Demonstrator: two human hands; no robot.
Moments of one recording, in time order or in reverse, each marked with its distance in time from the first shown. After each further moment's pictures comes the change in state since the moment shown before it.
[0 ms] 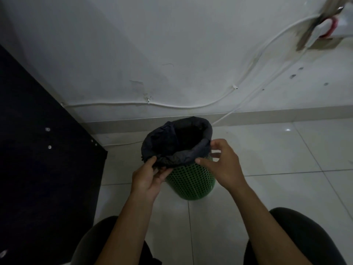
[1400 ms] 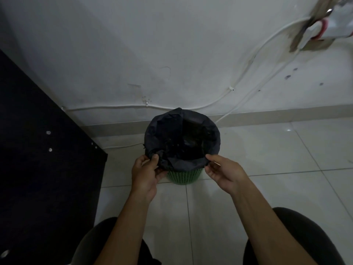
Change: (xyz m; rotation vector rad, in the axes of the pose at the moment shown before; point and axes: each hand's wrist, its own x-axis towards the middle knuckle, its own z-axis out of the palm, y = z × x) left_hand 0.000 -0.002 -0.003 0.271 -0.041 0.224; right_hand 0.002 0.001 -0.005 1.054 -0.054 0.757
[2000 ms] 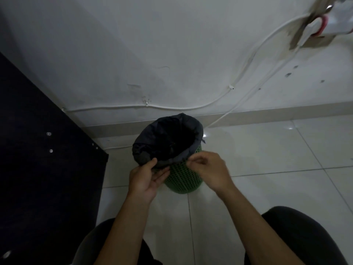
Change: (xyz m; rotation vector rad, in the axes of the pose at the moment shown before) left_hand -0.007 0.005 -0.001 -0.083 0.031 -0.181; right_hand -0.007 0.024 0.018 -0.943 -0.033 -0.548
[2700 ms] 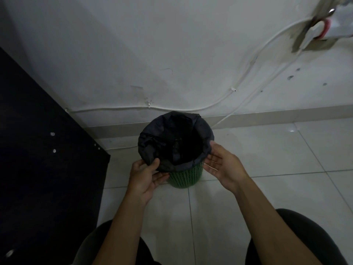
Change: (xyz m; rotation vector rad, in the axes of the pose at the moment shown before) left_hand 0.004 0.006 -0.010 0.108 -0.066 0.071; right_hand 0.021 0.008 -0.030 0.748 -0.087 0.357
